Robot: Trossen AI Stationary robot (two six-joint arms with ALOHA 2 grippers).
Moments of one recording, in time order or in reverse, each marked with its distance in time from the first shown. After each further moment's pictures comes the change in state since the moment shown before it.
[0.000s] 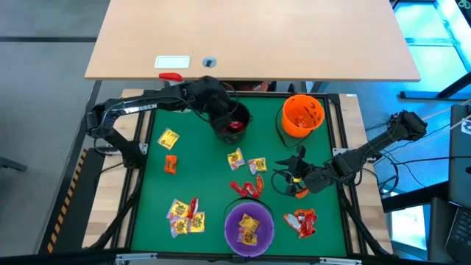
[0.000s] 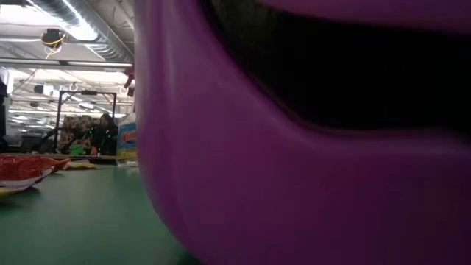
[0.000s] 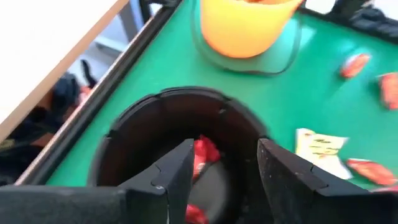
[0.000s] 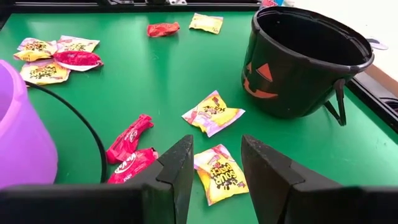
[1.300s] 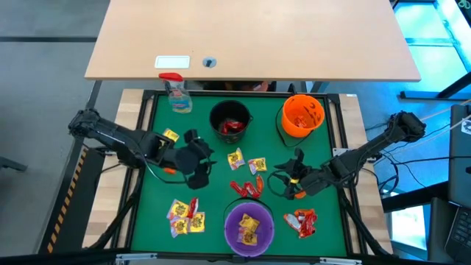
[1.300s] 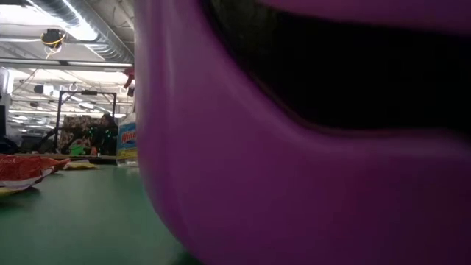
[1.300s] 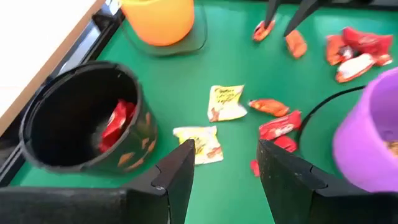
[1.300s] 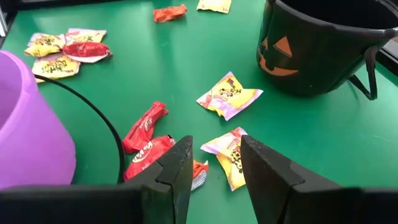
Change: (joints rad) left arm -0.736 -0.169 -0.008 -0.274 -0.593 -0.339; right arm 0.001 0.048 0.000 -0.006 -0.060 0.119
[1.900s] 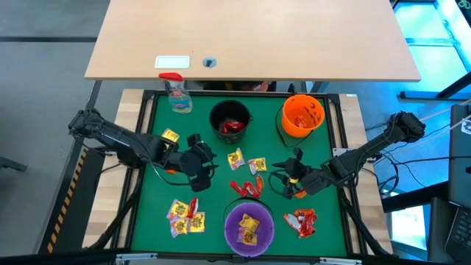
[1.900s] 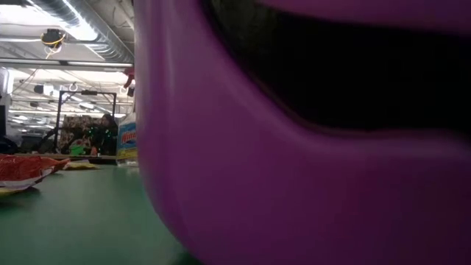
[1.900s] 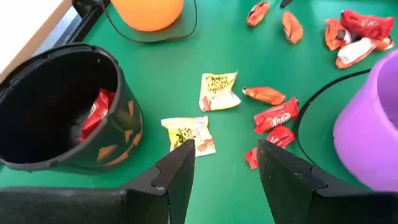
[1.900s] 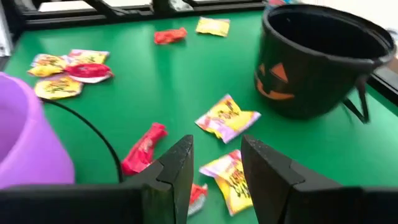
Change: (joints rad) left arm 0.008 -0.001 -0.122 0.126 0.047 0.014; right arm 0.000 0.005 0.000 0.095 0.044 -0.074
